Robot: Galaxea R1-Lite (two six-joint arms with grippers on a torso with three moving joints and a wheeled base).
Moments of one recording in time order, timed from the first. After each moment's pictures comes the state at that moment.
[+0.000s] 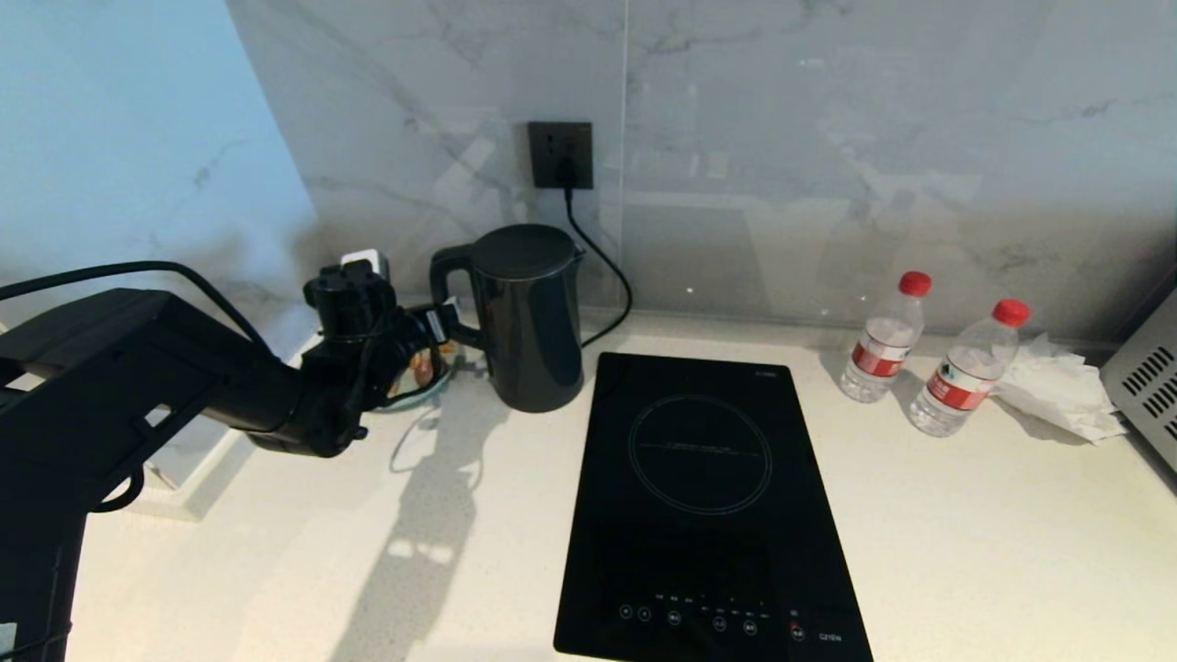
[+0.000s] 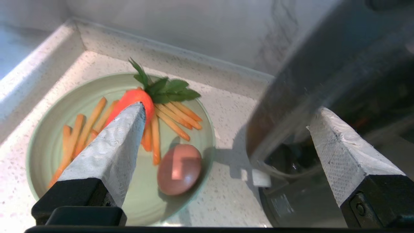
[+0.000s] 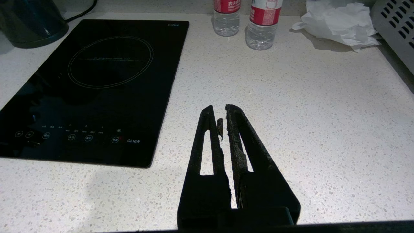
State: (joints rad) left arm -0.21 2.22 -1.25 -0.93 0.23 -0.21; right arm 0.00 0.00 0.00 0.00 0.00 0.00
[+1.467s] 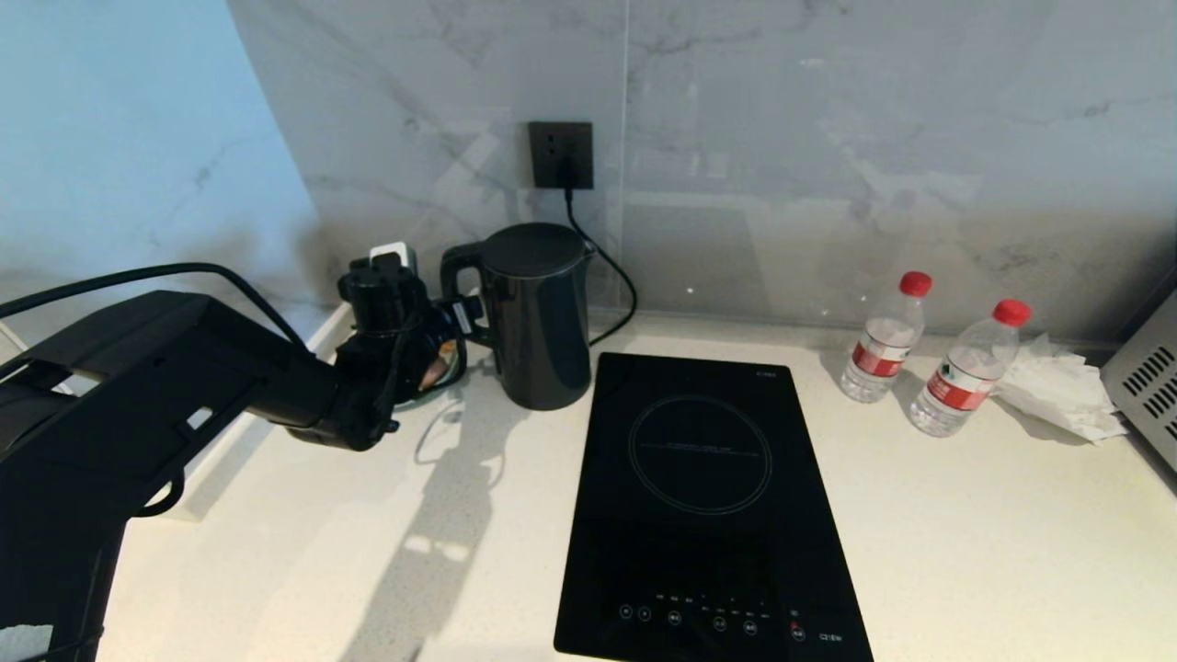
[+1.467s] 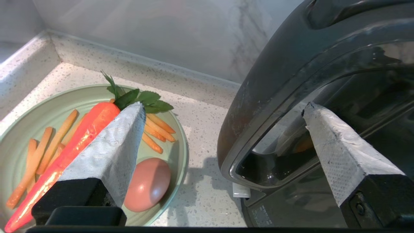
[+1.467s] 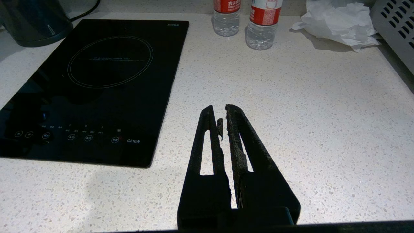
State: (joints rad) left arm -0.28 2.26 -1.34 -0.93 0.27 -0.21; right arm 0.00 0.00 0.00 0.00 0.00 -0.01
